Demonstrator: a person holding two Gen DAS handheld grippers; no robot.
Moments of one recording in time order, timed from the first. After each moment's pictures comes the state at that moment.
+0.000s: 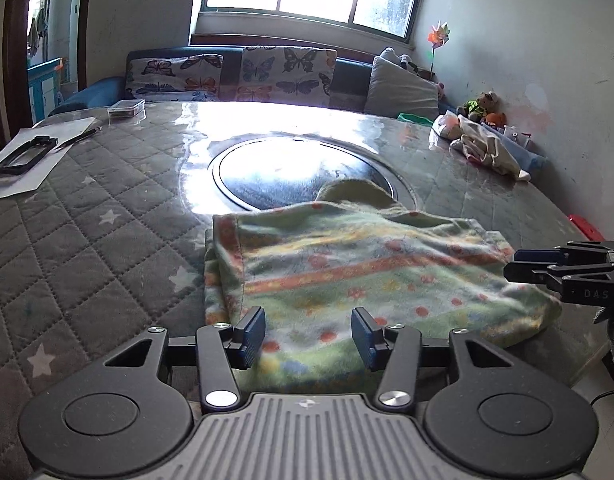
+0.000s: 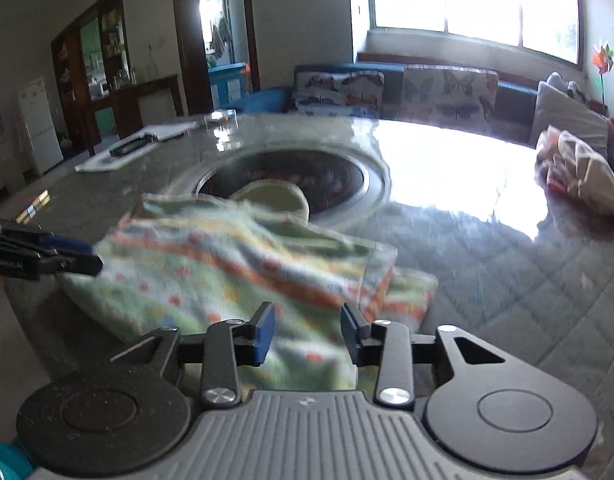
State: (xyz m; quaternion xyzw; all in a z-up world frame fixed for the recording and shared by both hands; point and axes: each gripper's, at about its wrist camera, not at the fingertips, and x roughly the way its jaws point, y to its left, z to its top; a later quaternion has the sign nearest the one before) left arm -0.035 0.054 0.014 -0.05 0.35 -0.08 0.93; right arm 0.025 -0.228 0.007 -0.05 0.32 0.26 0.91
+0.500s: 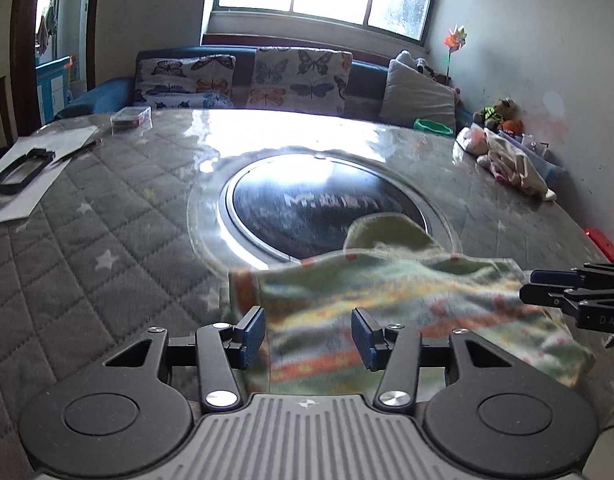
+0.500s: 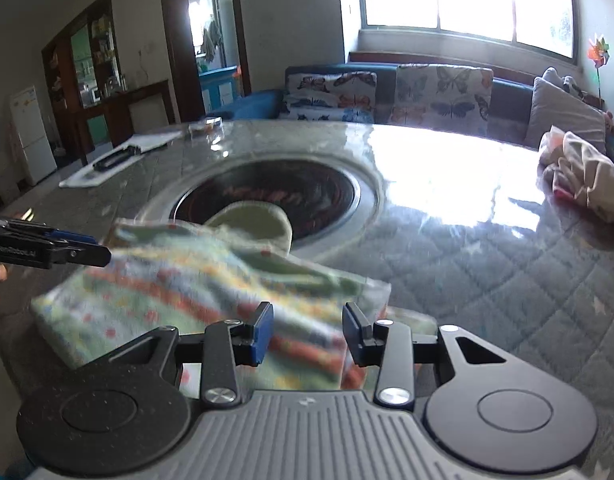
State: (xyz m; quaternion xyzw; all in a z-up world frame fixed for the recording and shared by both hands) left arm 0.027 0.068 0.016 -0.06 0.35 -0.06 0.93; right arm 0.067 -0.220 0.003 -0.04 0.33 0.25 0.91
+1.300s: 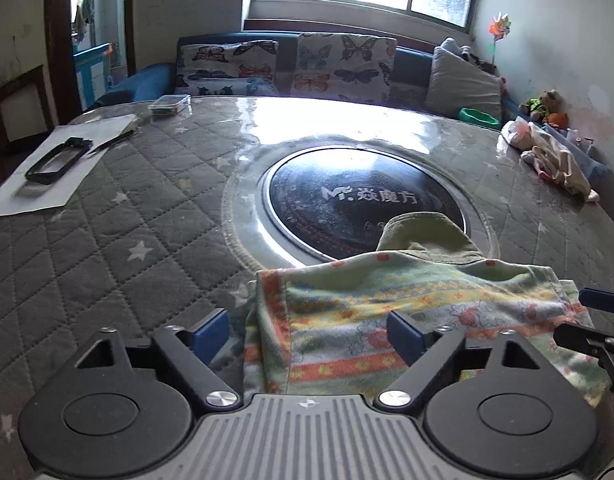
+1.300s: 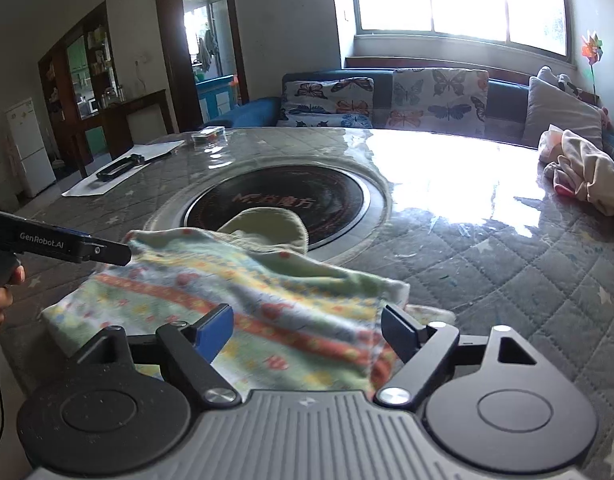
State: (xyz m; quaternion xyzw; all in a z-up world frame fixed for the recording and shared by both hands) left arm 0.024 0.057 0.024 -0.04 0.38 0.02 0.92; right arm 0.046 -0.211 0.002 -0.02 0.32 0.25 0.91
